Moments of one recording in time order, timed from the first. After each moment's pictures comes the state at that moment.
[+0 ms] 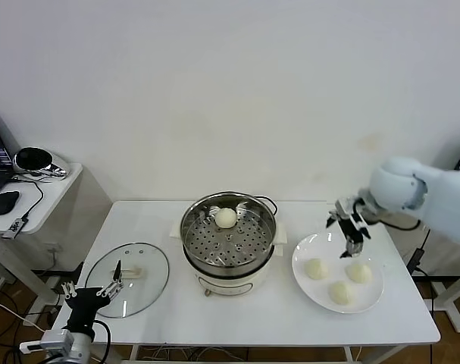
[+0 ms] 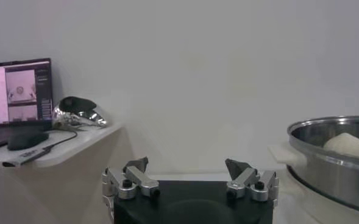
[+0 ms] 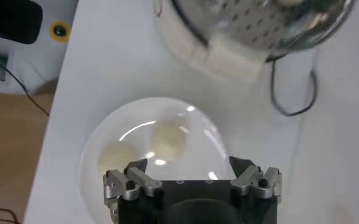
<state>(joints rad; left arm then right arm) 1.66 -1.24 -0.70 -2.11 -0.29 0.06 -0.14 0.51 0.50 -1.32 1.63 0.14 -0.35 -1.03</state>
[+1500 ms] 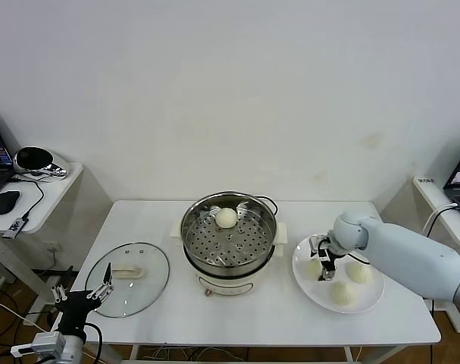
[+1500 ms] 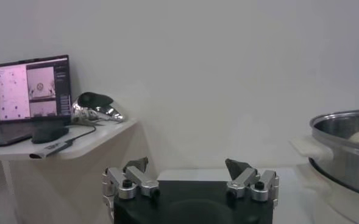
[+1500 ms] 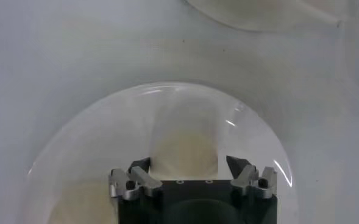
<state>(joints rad) 1.67 -1.24 -0.74 -2.09 -0.30 0.05 -0.14 0.00 0.77 -0.93 1.25 -0.10 -0.31 -0.97</state>
